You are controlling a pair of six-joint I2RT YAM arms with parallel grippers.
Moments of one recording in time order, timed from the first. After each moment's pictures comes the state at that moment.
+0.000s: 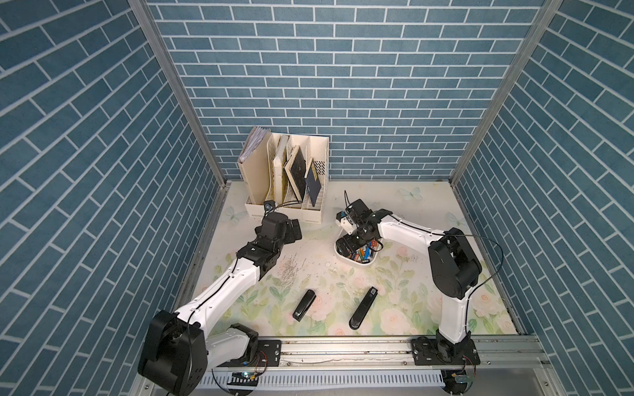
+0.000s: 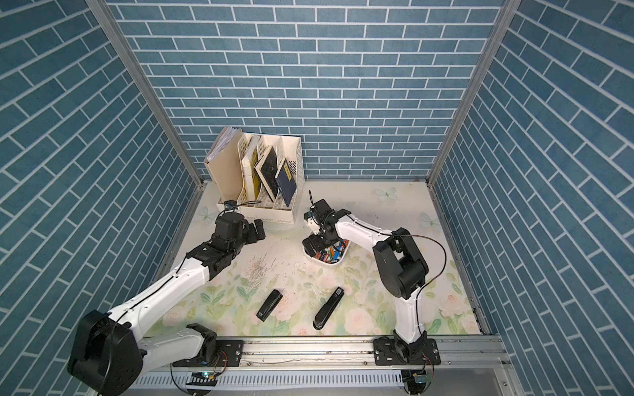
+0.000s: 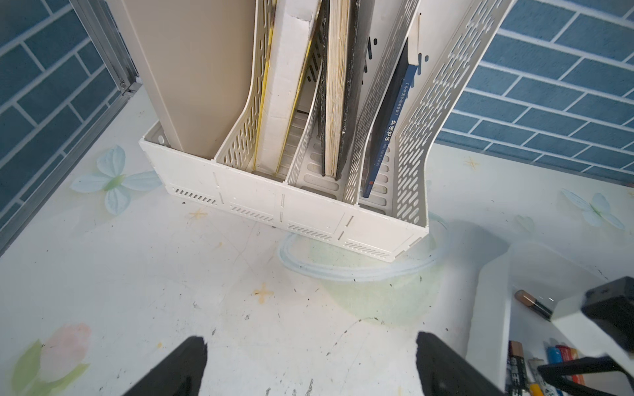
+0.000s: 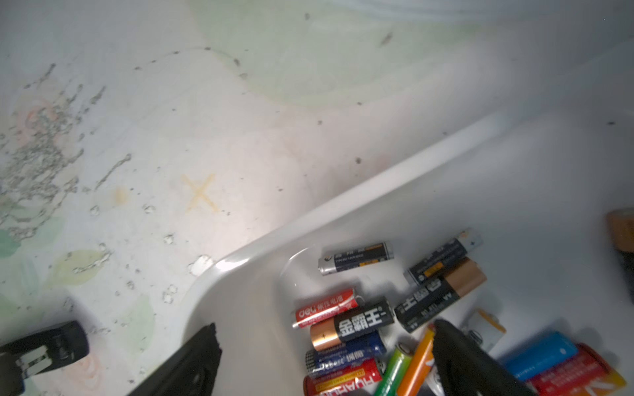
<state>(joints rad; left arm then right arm) -0.41 1.19 0.79 -0.19 -0.33 -0.43 0.73 1.96 1.45 -0.69 -0.20 -0.01</state>
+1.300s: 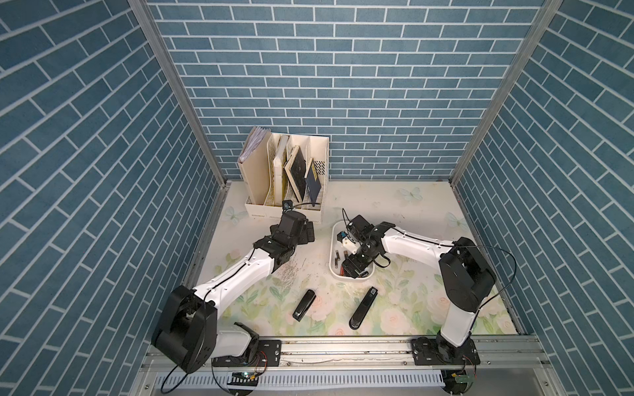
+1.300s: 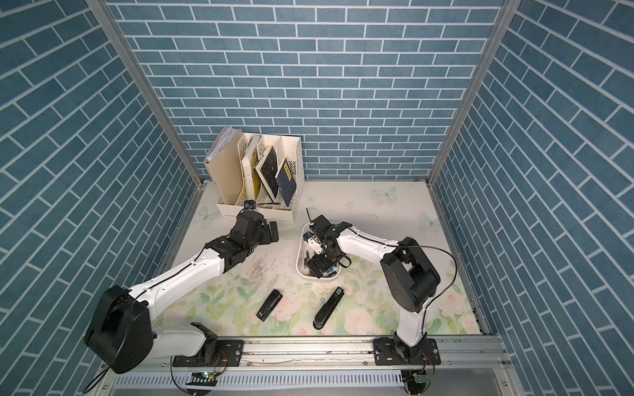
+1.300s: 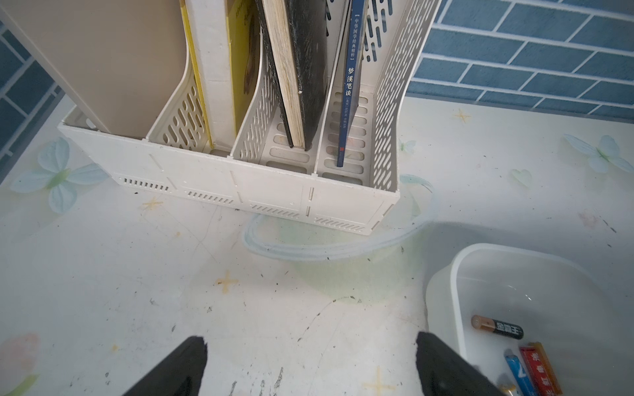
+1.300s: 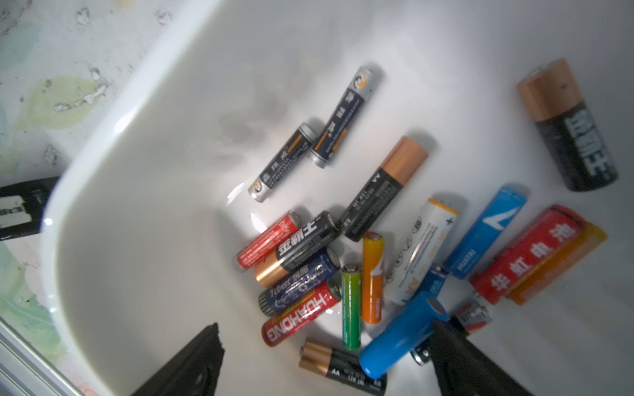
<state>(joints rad) -0.53 1.34 0.88 -0.24 -0.37 -0.44 0.78 1.82 1.25 -0.77 -0.17 -0.07</state>
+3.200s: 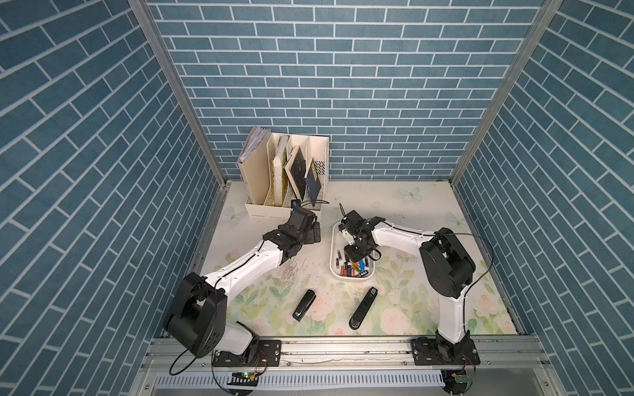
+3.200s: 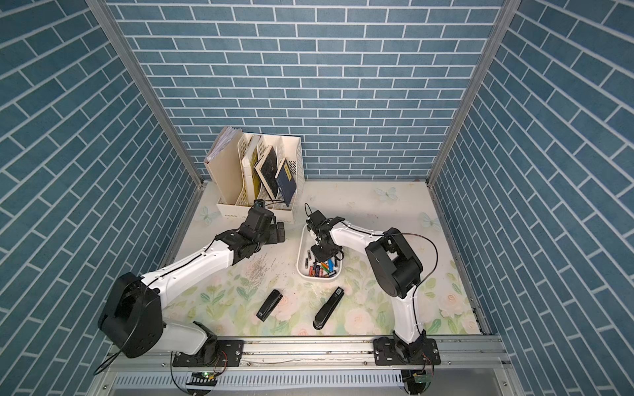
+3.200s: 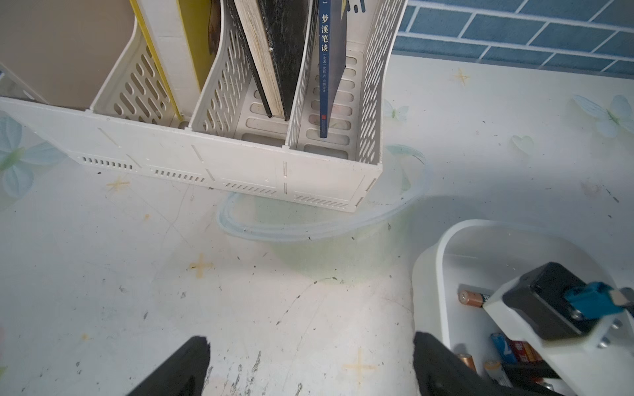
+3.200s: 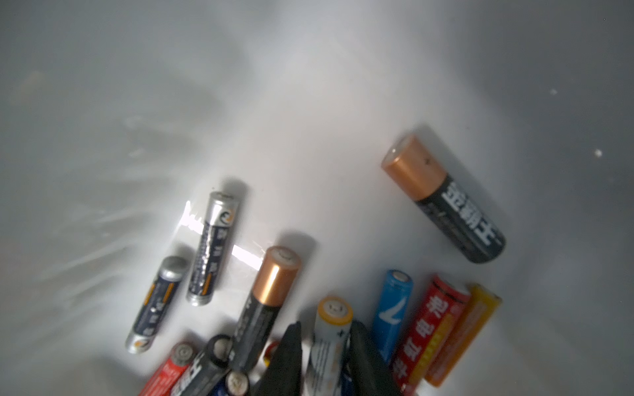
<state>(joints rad) -0.56 1.44 0.99 -0.35 -0.34 -0.48 0.75 2.00 1.39 -0.74 -0.03 0.08</state>
